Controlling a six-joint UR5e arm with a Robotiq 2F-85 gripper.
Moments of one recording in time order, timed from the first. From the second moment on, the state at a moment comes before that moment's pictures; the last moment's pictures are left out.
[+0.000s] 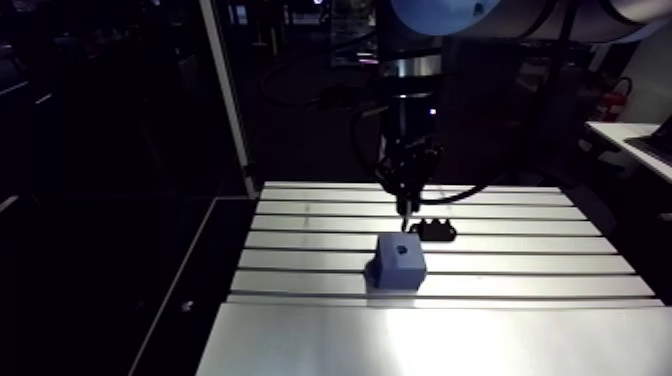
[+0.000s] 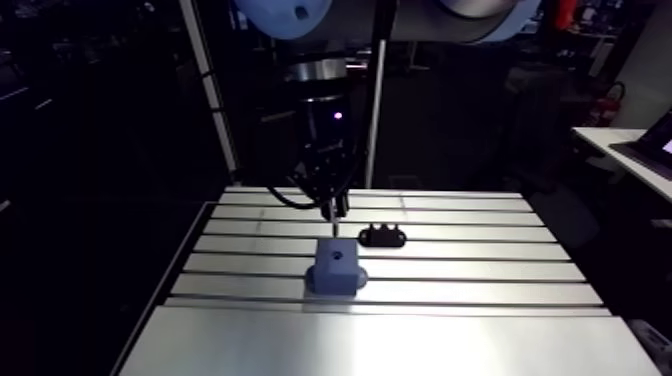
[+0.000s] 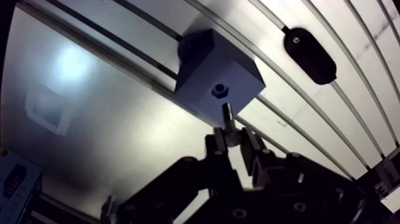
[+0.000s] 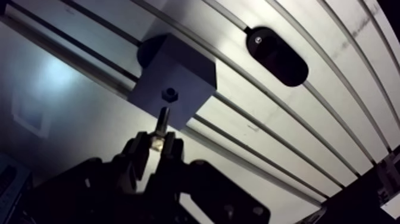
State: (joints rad) arm 0.00 -1.36 1.76 -1.73 -1.70 -2.21
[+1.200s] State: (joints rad) arm 0.00 -1.31 1.78 -1.76 -1.70 -2.21
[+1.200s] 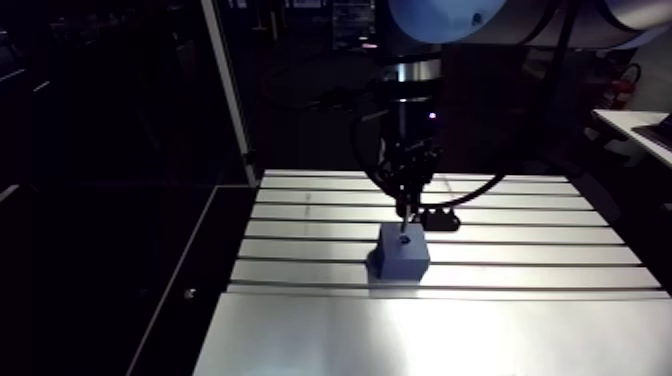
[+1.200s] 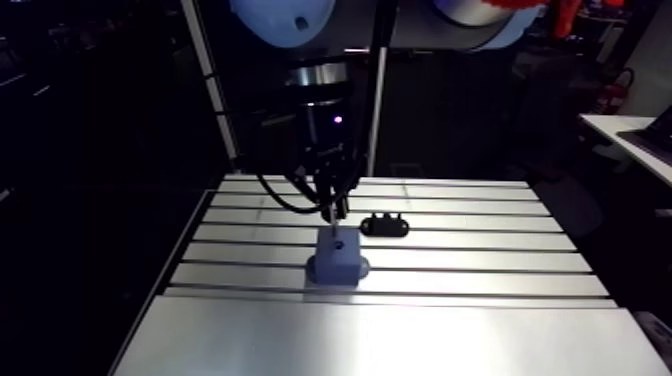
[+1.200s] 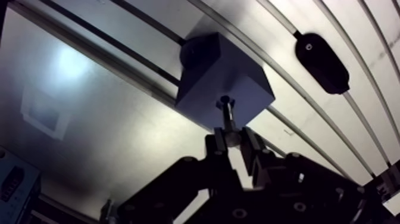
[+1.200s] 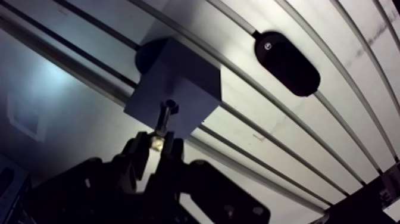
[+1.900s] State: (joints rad) arm 0.00 -1.31 1.79 -1.76 -1.70 -2.22
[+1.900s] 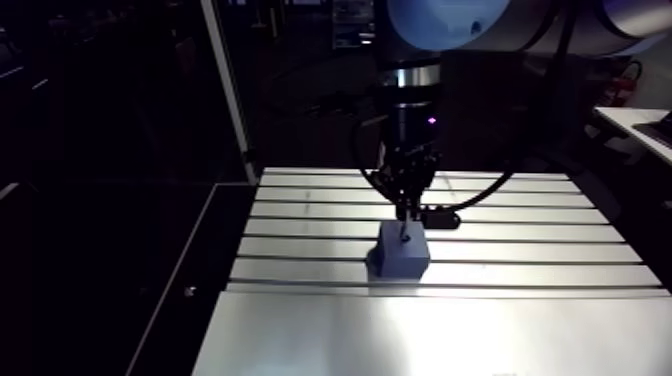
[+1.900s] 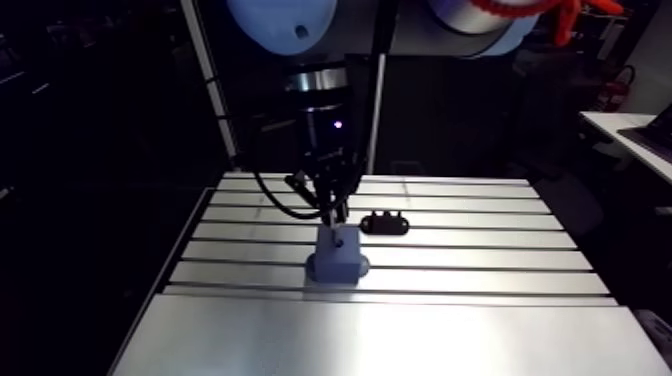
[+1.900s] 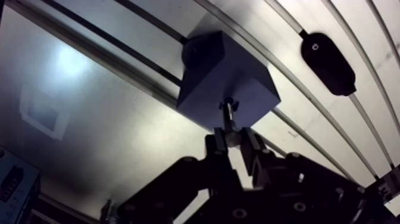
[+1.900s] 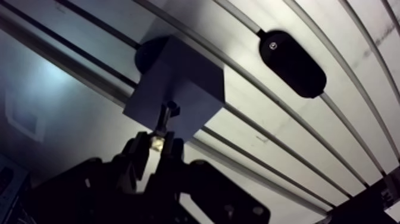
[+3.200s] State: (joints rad) arm 0.00 -1.31 1.80 -1.77 -1.70 -2.22
